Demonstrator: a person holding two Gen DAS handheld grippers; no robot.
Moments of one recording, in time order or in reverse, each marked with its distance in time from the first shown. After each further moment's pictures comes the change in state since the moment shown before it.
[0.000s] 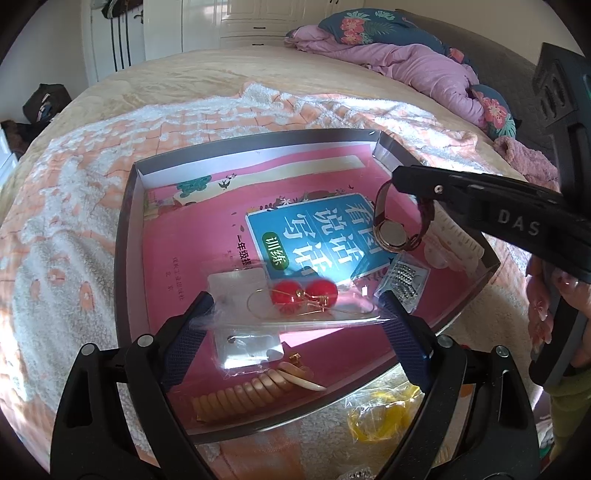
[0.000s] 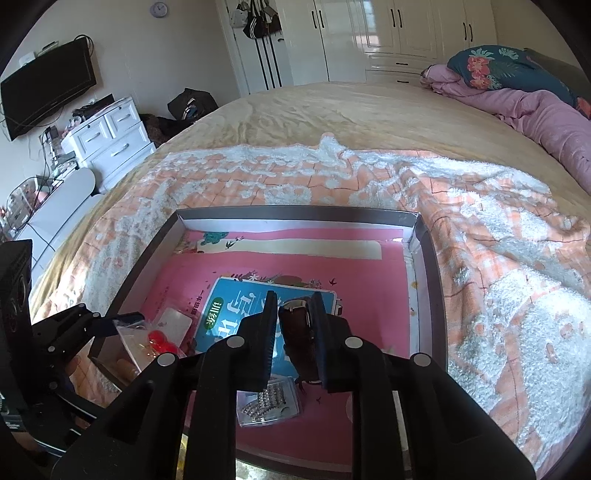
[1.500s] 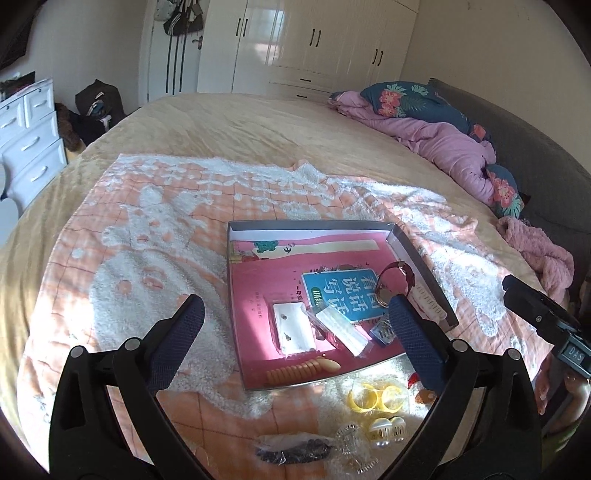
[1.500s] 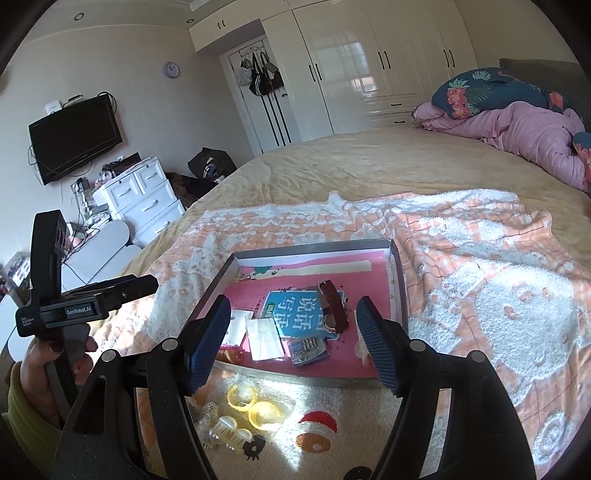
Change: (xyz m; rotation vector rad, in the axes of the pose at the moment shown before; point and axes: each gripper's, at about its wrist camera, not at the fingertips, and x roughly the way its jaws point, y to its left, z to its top) left arm -0.127 0.035 0.006 -0.169 -0.217 0.058; right arm -0.143 0.004 -0.044 0.072 -0.220 0.090
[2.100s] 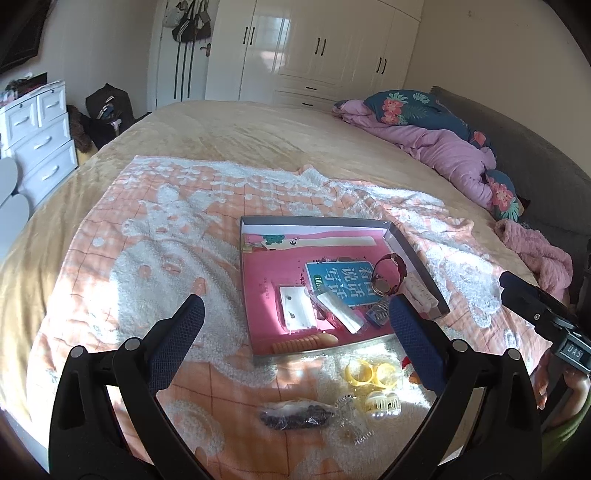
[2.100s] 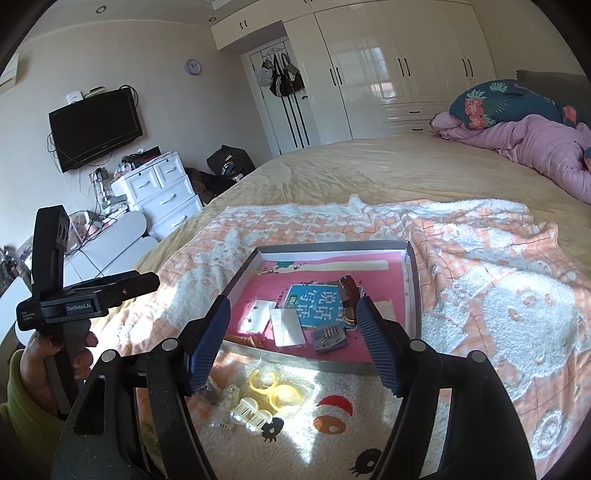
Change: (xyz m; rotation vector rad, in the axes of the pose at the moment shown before) left arm -0.038 -0.003 -0.023 -0.012 -0.028 0.022; right arm -0.023 0.019 -0.010 -0.055 -0.004 0.055
